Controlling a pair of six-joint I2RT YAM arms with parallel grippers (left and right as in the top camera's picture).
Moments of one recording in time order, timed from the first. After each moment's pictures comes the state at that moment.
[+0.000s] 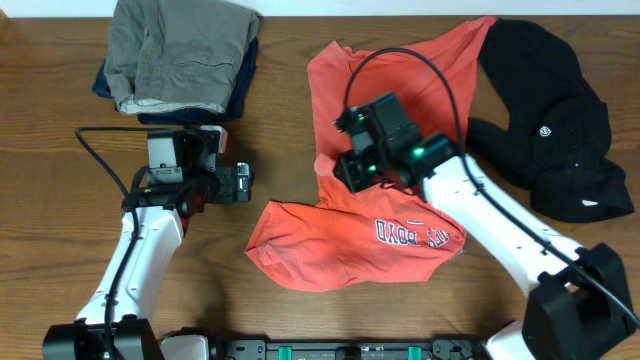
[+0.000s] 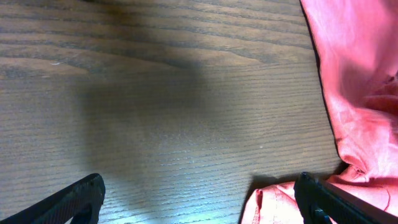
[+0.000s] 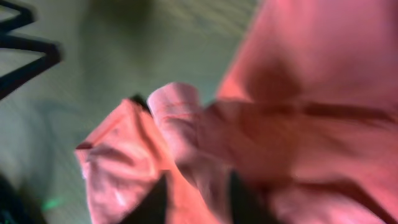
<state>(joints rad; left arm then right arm) 0.05 1.38 0.77 -0.41 0.31 0.03 0.54 1.66 1.24 -0.64 -0.27 0.23</state>
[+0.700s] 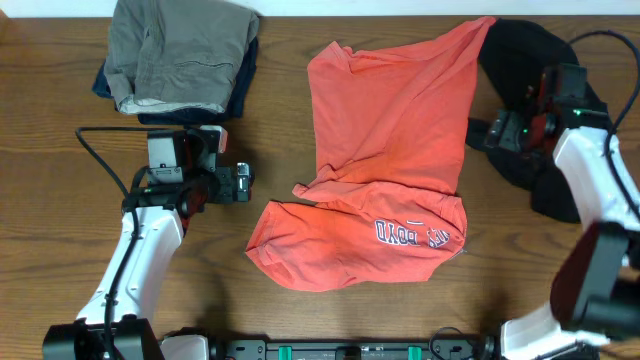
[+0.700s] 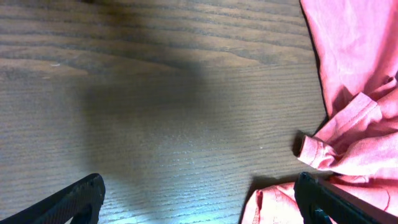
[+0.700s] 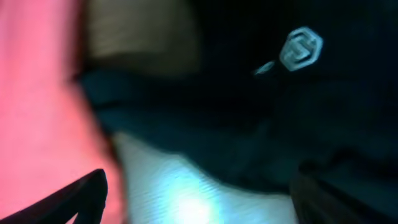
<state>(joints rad) 0.05 1.38 0.77 -0.40 0.31 0.03 -0.19 1.78 1.25 -0.66 0.01 0.24</state>
